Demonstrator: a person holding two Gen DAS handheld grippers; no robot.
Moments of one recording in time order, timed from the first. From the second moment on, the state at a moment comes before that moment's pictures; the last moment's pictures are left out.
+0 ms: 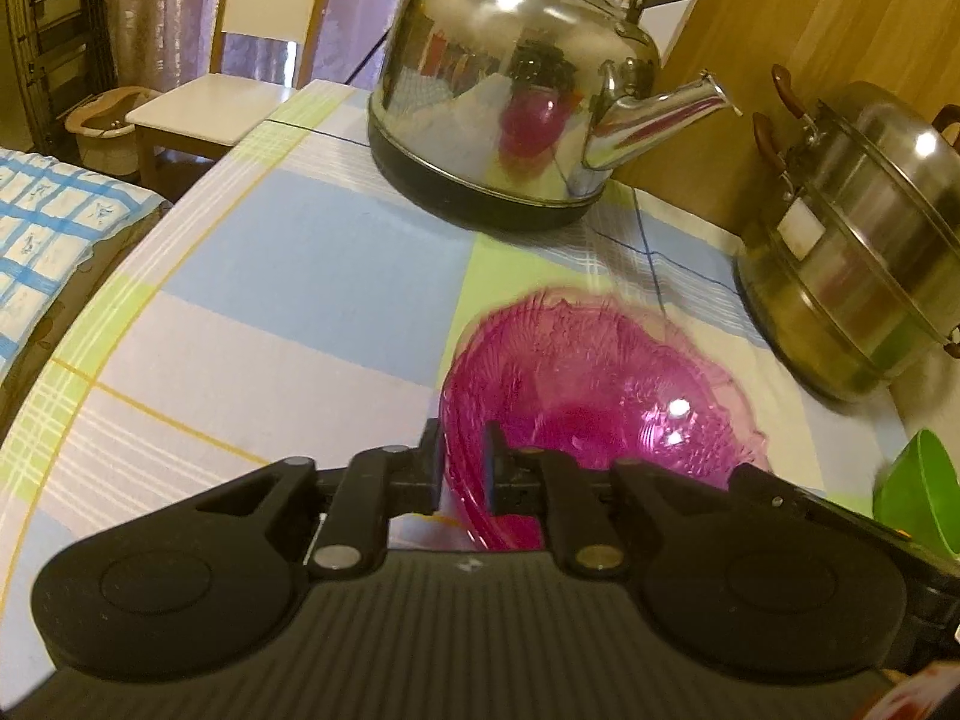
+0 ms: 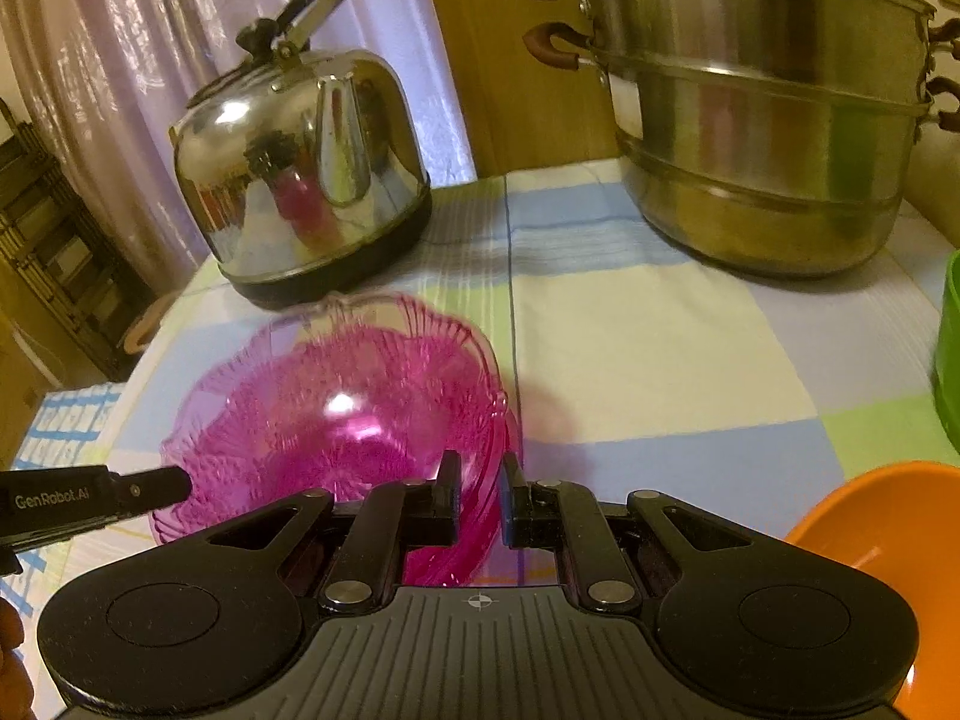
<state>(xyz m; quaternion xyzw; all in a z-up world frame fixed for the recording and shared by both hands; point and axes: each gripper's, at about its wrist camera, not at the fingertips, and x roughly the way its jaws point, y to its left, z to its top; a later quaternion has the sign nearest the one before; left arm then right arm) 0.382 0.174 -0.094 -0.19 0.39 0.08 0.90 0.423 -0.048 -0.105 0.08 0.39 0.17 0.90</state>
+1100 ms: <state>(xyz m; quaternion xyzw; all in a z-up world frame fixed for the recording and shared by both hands) 0.357 0.171 -0.067 -0.20 0.36 0.07 0.91 0.413 -0.062 -0.086 0.12 0.37 0.17 0.91</state>
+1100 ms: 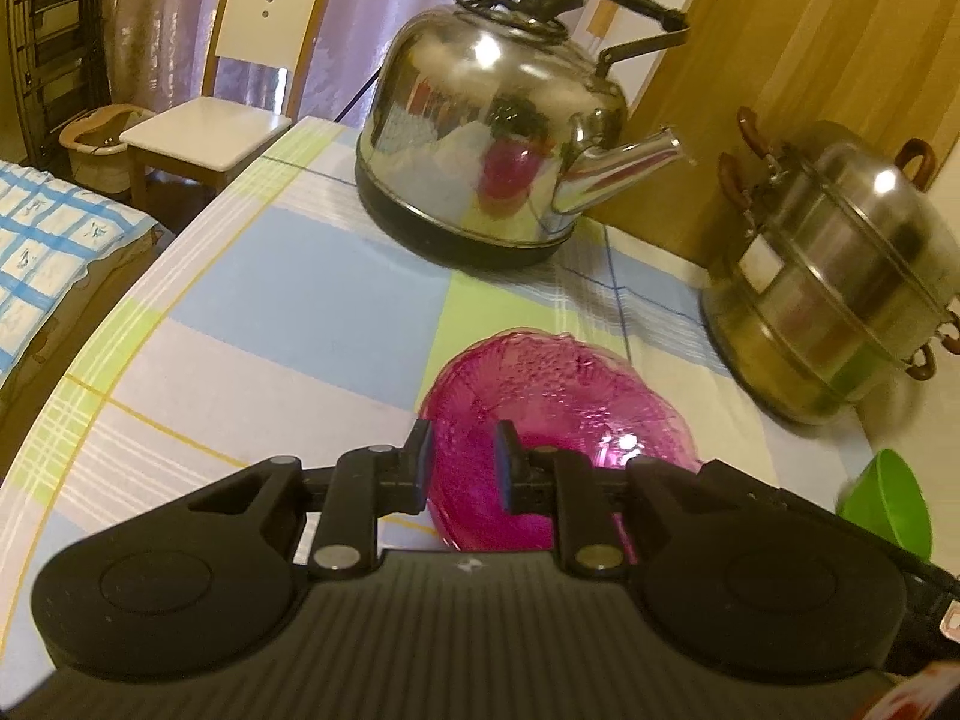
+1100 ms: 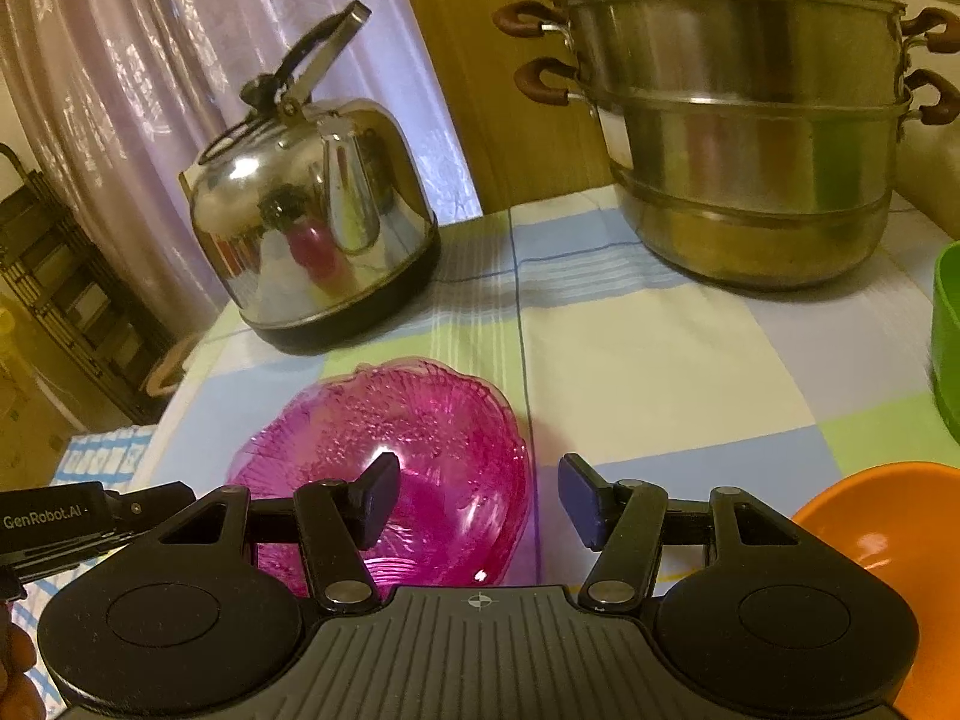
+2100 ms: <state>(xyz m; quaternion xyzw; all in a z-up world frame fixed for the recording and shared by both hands) 0.136 0.089 0.001 -0.18 0.32 0.04 0.93 0.187 -0.146 -0.021 0.18 0.36 0.16 0.90</state>
